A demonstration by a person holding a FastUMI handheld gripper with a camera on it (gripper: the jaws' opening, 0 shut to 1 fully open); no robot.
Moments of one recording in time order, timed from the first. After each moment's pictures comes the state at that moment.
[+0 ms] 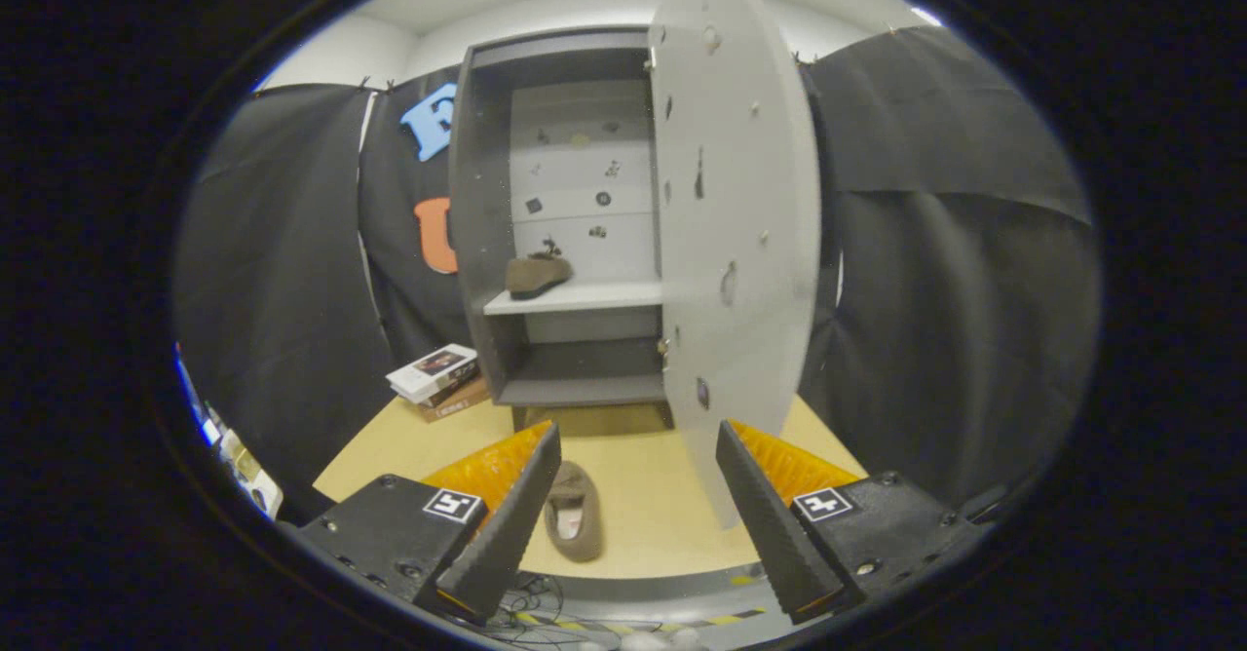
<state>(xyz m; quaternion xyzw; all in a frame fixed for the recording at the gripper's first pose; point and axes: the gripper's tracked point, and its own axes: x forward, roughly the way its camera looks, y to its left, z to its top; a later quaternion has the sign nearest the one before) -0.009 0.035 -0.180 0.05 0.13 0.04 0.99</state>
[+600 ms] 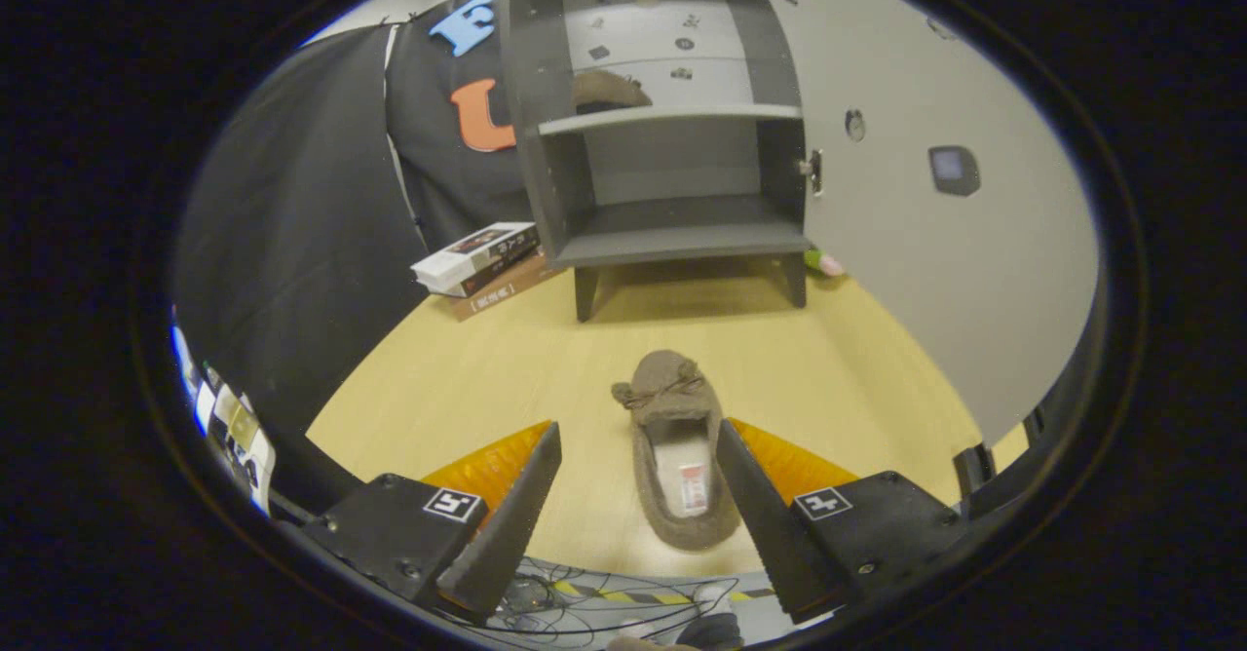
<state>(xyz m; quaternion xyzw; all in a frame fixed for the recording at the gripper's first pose) 0.097 0.172 -0.386 0.06 0.27 0.12 0.95</state>
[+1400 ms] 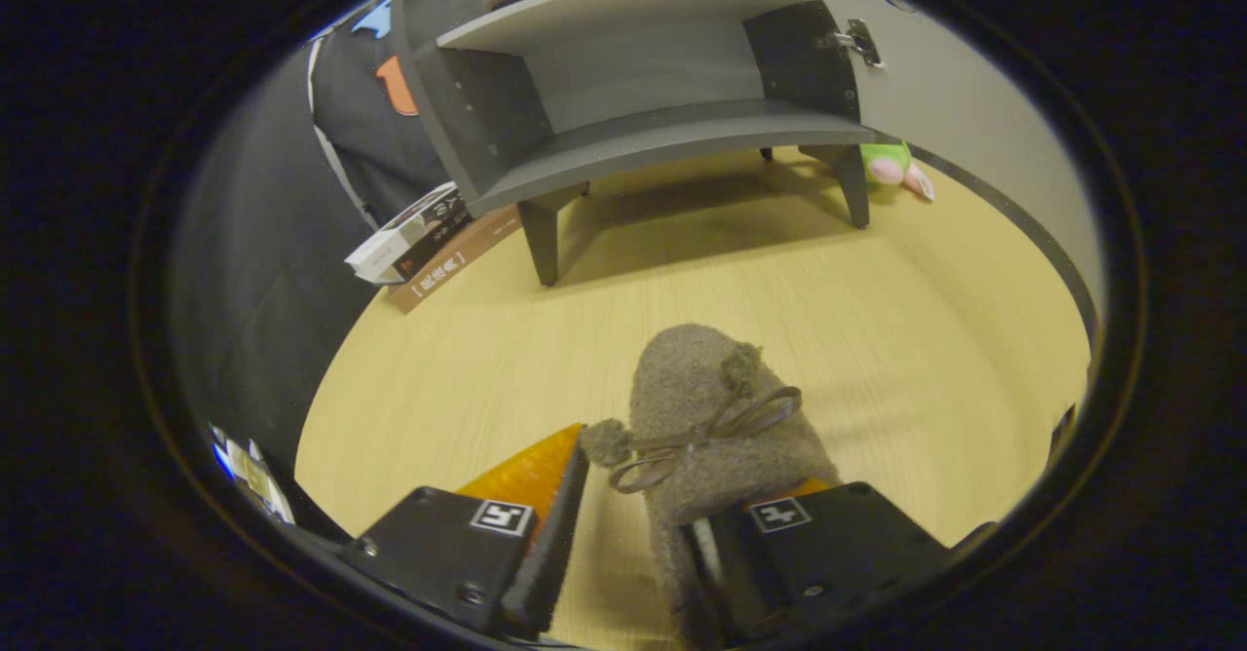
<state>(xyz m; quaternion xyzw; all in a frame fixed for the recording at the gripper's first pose) 0.204 0.199 -0.463 0.13 0.35 0.09 0.92</state>
